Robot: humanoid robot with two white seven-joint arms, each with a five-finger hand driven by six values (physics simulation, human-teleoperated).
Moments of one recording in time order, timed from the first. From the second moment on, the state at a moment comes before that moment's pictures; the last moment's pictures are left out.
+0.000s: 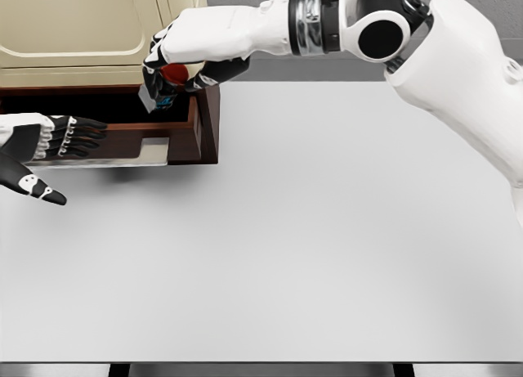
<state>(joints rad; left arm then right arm) -0.74 1.34 -0.82 -1.76 0.99 0.26 -0.61 -1.28 -0.31 0.99 -1.30 0.09 -0.49 0.61</state>
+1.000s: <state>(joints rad) -0.73 1.31 -0.81 -1.76 1.00 0.29 -0.61 -1.30 -0.21 1.03 -1.14 0.12 -0.49 0.61</state>
